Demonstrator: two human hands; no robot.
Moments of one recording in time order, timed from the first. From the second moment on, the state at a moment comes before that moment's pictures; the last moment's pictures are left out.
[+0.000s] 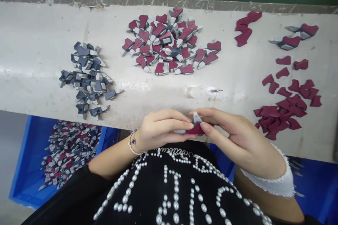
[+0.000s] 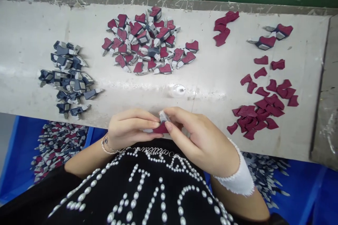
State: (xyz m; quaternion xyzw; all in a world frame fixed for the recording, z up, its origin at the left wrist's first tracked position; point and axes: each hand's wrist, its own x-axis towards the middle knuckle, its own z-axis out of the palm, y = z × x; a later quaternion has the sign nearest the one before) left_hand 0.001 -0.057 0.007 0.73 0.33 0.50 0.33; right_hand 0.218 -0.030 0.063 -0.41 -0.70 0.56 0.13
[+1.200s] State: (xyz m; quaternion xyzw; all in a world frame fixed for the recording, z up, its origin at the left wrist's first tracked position) left_hand -0.001 -0.063 0.015 0.72 0.43 0.36 0.42; right_hand 0.214 -0.033 0.059 -0.33 -0.84 0.40 0.13
